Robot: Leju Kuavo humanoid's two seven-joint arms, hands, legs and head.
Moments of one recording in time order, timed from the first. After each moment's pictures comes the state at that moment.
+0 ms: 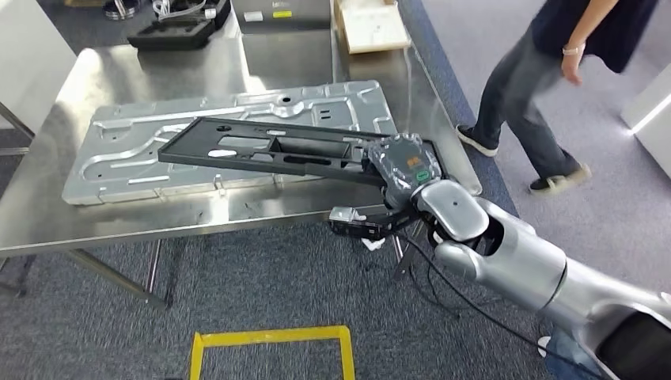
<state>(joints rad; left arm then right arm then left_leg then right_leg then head) -0.09 -0.02 0.26 -0.20 -0.21 0.41 -0.15 -0.90 -0.43 0.96 -1.63 0.74 0.10 0.46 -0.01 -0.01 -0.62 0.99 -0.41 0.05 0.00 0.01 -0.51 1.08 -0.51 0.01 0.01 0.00</state>
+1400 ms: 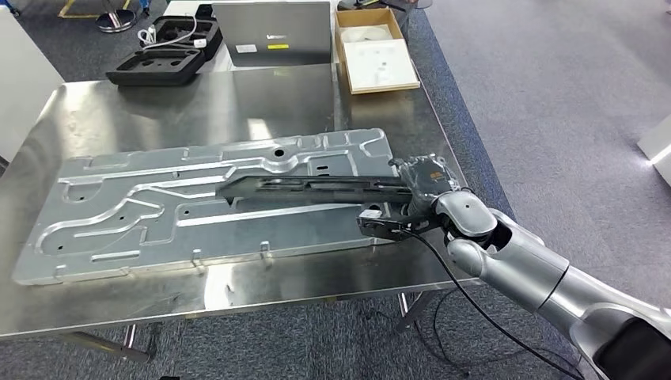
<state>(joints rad) -0.09 -0.01 0.24 -0.20 -0.15 0.34 -0.19 -0.85 -0.45 0.94 -1.38 0.63 0.12 0.45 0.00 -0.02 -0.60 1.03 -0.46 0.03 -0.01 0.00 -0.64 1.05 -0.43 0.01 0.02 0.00</state>
